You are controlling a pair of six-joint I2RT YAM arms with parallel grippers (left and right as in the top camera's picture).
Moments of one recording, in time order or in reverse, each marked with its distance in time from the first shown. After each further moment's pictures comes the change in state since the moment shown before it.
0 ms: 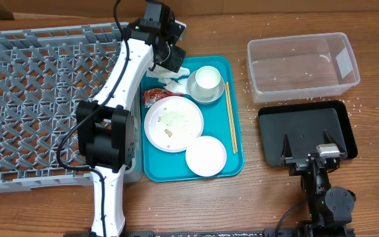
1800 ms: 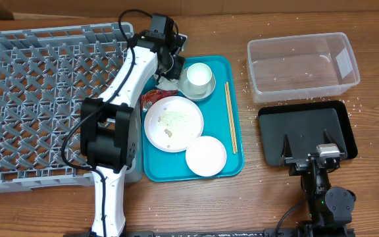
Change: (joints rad) left arm -0.021 -0.003 -0.131 0.077 0.043 -0.116; right arm 0.000 0.000 0.000 0.000 0.000 0.000
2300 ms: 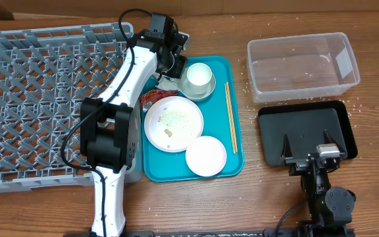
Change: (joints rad) left arm 0.009 0.000 0.000 0.029 0.044 0.023; right arm 0.000 0.000 0.000 0.000 0.000 0.000
